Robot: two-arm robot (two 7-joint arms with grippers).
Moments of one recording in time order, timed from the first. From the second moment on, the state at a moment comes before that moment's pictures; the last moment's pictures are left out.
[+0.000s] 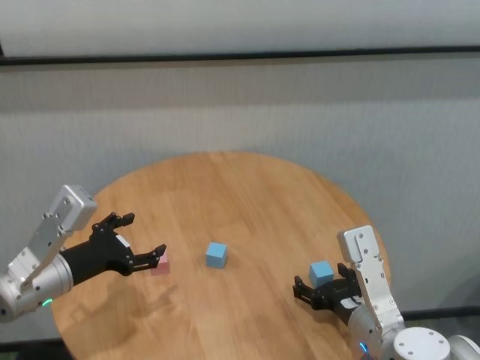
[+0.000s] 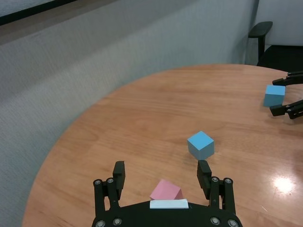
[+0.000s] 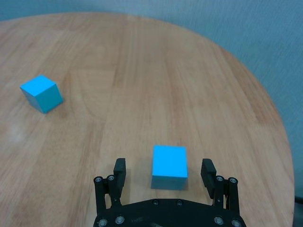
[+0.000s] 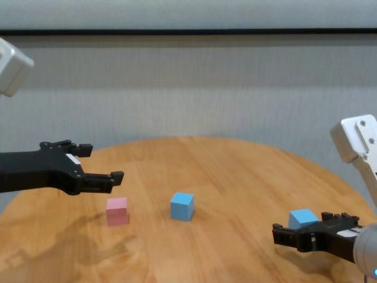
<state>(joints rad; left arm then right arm) -0.39 0.48 0.39 -1.19 -0.23 -0.10 -0.58 0.19 0.17 -0.31 -1.30 0.11 0.27 0.03</state>
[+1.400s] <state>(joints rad) -0.39 0.48 0.39 -1.19 -0.23 -0.10 -0.58 0.21 0.13 -0.28 -1.25 0.06 0.26 0.06</state>
